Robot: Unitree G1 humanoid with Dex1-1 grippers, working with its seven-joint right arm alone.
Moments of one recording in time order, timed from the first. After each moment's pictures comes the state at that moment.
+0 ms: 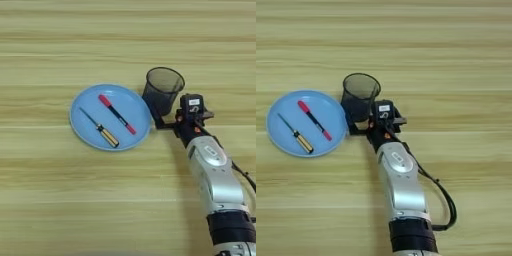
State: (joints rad) arm -0.12 -0.14 -0.12 0.16 0.07 0.05 0.20
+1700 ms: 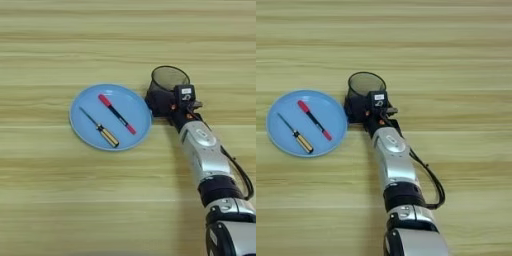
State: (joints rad) arm -0.38 -0.16 -0.16 0.64 0.09 -0.14 0.23
